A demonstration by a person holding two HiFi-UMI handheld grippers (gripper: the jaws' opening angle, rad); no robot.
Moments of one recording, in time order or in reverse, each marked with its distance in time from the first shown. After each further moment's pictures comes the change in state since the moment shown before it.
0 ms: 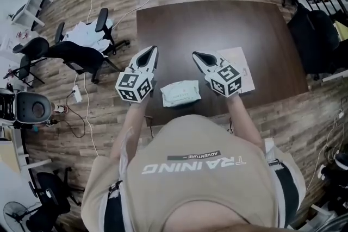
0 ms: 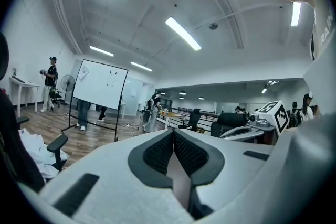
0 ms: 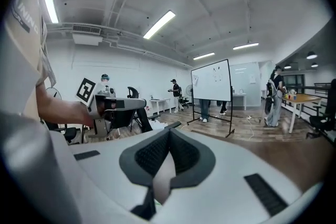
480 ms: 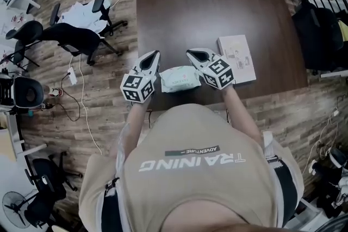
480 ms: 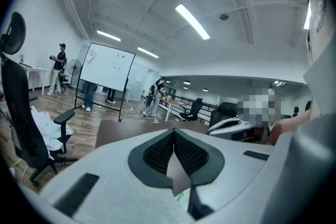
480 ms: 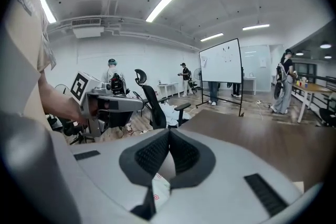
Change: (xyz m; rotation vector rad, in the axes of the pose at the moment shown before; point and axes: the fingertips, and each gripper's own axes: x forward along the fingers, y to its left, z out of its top) left arm -0.033 -0.004 -0.097 -0.100 0.141 0.027; right arm 0.030 0.033 -0.076 0.016 0.183 0.101
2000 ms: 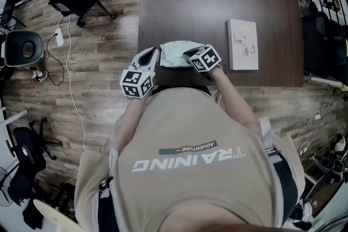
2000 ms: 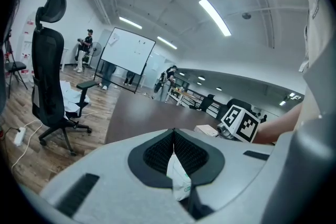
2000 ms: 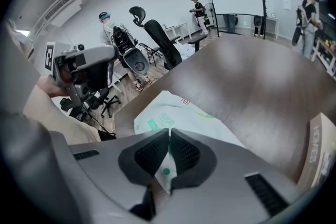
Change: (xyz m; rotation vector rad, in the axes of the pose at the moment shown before) left arm -0.057 0.011 -0.117 -0.194 0.085 0.121; right arm 0.058 0.055 -0.203 0.115 0.635 0.223
